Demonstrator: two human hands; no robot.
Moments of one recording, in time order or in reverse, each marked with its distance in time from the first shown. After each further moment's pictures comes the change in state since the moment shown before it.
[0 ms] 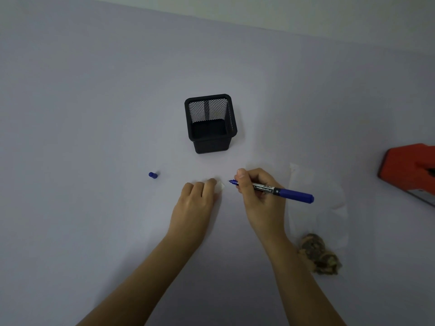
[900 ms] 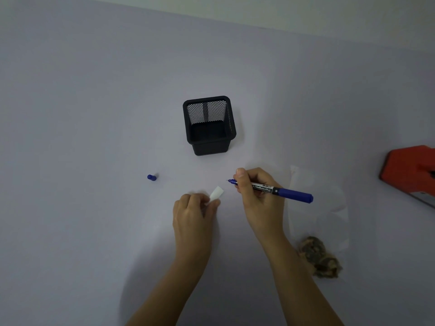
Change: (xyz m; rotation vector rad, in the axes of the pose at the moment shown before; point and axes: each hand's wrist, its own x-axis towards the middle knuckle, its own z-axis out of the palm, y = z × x) left_hand -0.006 0.027 0.003 -0.458 0.054 -0.676; right_hand 0.009 0.000 0.003 0.024 -0.002 0.022
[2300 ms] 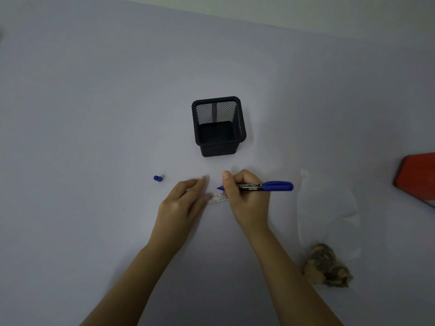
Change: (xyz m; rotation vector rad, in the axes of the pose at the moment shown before) left_hand 0.038 -0.037 -0.033 0.055 -0.053 0.518; right_hand 0.007 0.025 0.034 0.035 -0.074 -0.076
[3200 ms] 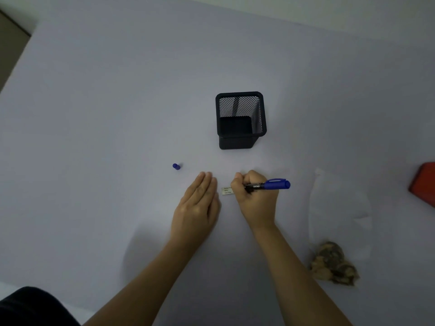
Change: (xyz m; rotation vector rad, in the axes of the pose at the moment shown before) left_hand -0.030 -0.011 0.028 0.177 0.197 0.076; right_hand -0.008 0.021 0.009 -0.184 -0.002 -0.198
